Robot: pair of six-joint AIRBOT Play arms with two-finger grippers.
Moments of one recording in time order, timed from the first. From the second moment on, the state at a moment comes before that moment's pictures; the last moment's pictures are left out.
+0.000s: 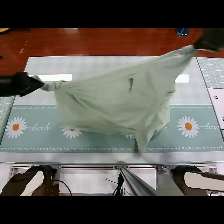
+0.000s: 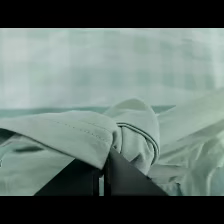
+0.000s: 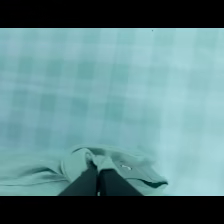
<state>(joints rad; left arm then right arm) 0.17 -0.90 1.06 0.94 -1.22 -1.42 -0.11 -1.47 1.90 -1.17 1.43 1.48</state>
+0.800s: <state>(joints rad) 0.22 -1.34 1.15 1.02 -1.25 -1.28 -0.05 -1.68 1.92 -1.34 1.52 1.42</state>
